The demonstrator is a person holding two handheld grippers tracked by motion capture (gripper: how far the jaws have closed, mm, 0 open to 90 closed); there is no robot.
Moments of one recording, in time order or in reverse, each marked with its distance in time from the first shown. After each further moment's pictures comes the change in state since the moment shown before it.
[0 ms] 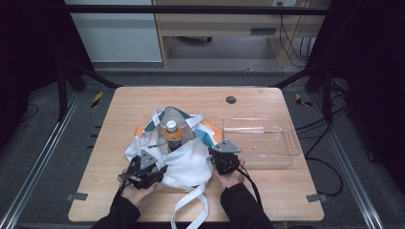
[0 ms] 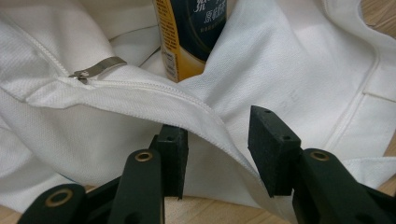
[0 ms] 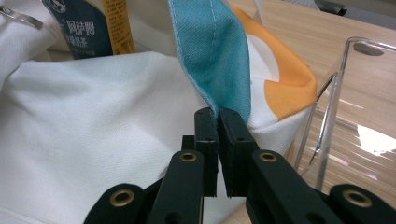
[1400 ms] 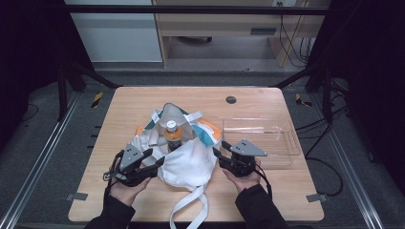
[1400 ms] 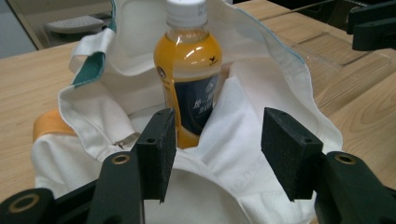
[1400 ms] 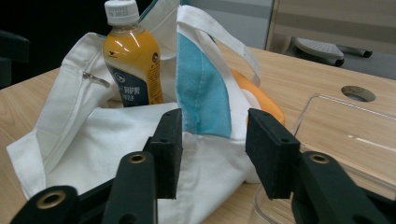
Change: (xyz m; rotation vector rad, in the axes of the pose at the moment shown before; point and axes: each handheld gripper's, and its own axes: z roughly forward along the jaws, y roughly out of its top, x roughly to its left) left arm 0.009 0.025 -0.049 -0.245 -0.057 -0.034; right arm -0.028 0.009 -0.056 -0.187 0.136 0.026
